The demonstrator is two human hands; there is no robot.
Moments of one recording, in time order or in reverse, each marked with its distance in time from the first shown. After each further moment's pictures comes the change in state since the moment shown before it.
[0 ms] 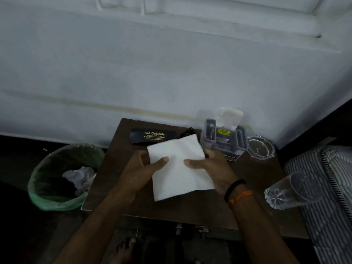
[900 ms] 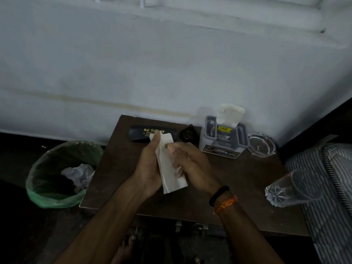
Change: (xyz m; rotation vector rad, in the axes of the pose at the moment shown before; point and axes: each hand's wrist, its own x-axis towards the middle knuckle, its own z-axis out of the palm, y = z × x) left_hand 0.002 0.024 0.036 -0.860 -0.416 -0.163; right_hand -0.023 -0.008 0.049 -0.277 -0.095 -0.340
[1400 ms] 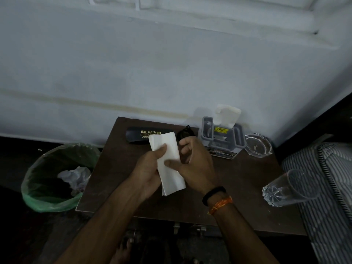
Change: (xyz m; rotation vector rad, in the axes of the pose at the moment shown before) left_hand 0.001 -0.006 -0.006 0.126 0.144 0.057; right_hand 0.007 0.012 -0.007 -0.419 0.239 -0.017
